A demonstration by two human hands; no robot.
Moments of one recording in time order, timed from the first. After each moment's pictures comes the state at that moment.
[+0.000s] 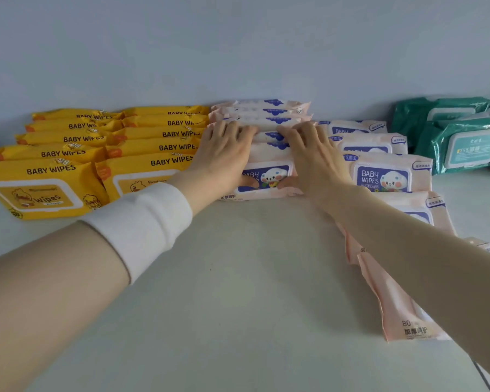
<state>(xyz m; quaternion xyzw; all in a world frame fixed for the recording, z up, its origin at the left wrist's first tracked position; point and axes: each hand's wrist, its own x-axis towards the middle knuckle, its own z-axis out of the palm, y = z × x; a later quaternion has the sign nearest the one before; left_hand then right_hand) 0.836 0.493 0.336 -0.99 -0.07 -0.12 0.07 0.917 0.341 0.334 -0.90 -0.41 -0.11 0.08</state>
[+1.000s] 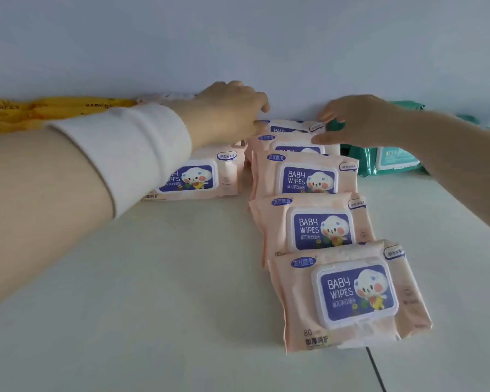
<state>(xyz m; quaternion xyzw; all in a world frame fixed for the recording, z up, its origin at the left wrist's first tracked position) 0.939 0.417 0.393 -1.00 0.00 -0.05 0.03 1.019 0.224 0.409 -0.93 -0.36 0.05 0.02</state>
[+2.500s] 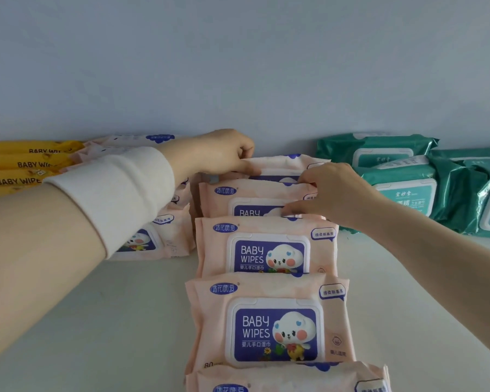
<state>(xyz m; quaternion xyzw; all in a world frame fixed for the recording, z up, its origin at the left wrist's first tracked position) 1.032 0.409 0.370 -0.97 -0.08 0.07 -0.23 1.069 0.212 0.363 -0.91 -0.40 0.07 0.11</state>
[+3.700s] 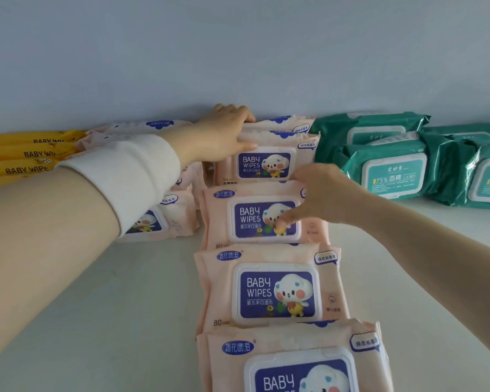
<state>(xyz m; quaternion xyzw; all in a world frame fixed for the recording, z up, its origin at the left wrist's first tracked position) 1.030 0.406 0.363 -0.99 -0.04 -0.03 -0.10 1.054 0.203 0.341 -0.89 -0.39 0.16 0.16</state>
